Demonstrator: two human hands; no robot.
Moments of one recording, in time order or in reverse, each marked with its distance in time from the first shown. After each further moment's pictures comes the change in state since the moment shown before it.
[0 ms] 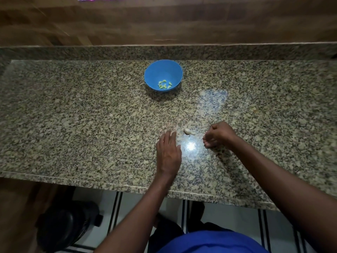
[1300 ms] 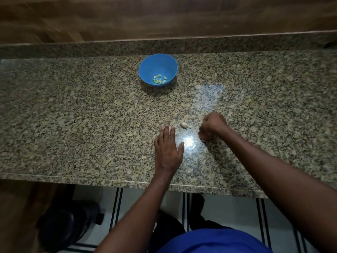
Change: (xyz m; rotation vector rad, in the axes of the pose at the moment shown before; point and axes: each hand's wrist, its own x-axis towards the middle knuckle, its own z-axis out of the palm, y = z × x) left_hand -0.007 0.003 -0.001 0.145 -0.066 0.048; right_hand 0.000 -0.021 0.020 -0.395 0.201 0.008
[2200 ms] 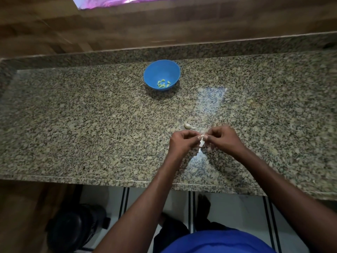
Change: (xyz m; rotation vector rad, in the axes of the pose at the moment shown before) left_hand 0.014 0.050 -0.070 -1.258 -0.312 -0.337; right_hand -0.062 0.054 -0.007 0.301 -0.096 -0.417
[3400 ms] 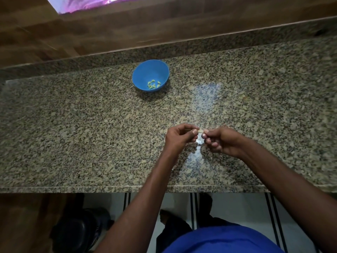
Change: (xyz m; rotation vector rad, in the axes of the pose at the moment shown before) left_hand 0.018 0.009 0.009 -0.012 -0.075 0.040; right_hand 0.006 0.001 -0.024 0.768 -0.335 0.511
